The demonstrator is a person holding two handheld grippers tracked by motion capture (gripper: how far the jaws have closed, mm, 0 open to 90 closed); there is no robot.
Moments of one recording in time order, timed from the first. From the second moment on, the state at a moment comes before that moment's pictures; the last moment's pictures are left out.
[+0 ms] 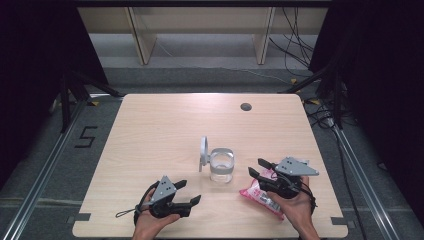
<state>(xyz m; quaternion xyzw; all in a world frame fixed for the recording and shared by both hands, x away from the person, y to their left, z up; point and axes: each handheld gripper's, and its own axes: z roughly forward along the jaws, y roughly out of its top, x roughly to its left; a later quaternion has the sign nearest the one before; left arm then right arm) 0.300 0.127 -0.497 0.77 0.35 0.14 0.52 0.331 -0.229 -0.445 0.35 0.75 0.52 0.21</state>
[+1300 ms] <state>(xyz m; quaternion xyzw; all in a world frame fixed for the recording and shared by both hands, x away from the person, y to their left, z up) 0.298 0.117 -0.499 0.78 0.35 0.13 0.51 0.284 -0.327 -0.472 0.50 0.69 0.48 0.20</state>
